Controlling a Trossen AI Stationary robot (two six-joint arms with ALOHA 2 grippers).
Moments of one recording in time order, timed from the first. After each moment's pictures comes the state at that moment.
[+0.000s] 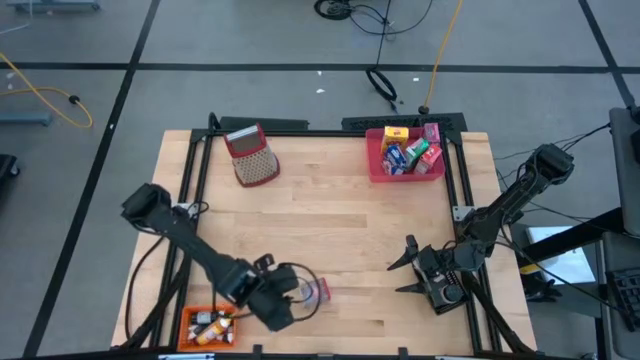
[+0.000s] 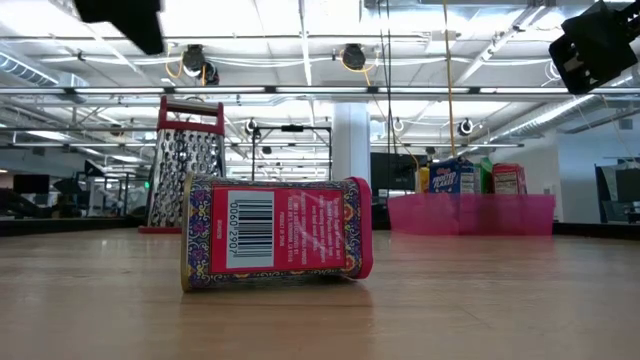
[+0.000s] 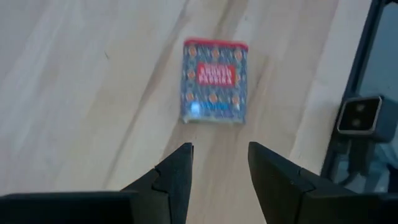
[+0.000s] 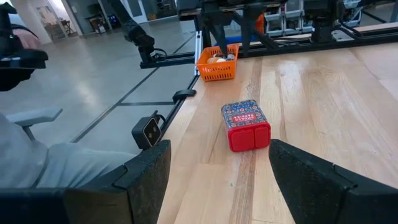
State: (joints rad) left arm -0.63 1.79 1.46 -0.84 -0.29 -0.99; right arm 0.79 1.01 0.29 0.52 0.44 0.33
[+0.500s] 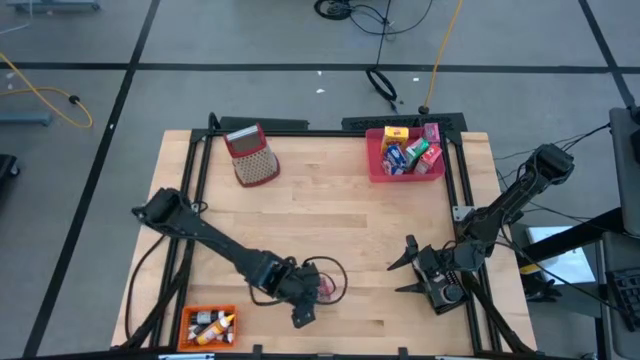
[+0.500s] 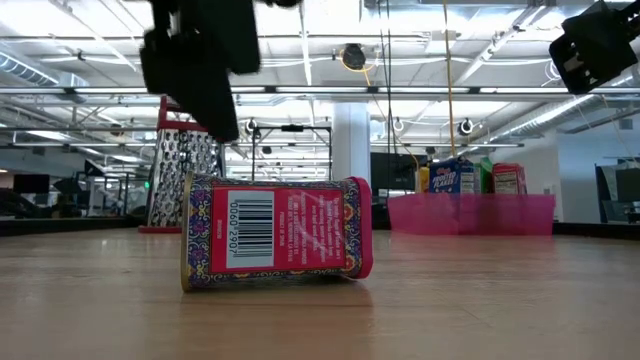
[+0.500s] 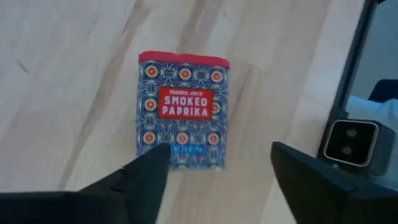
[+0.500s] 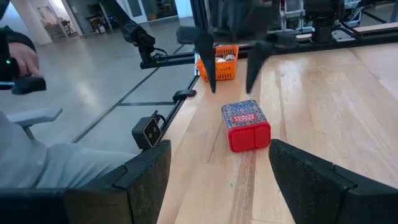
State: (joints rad) left arm -0.50 1.91 1.46 -0.63 -0.07 -0.88; right arm 0.79 1.01 0.29 0.52 0.44 0.33
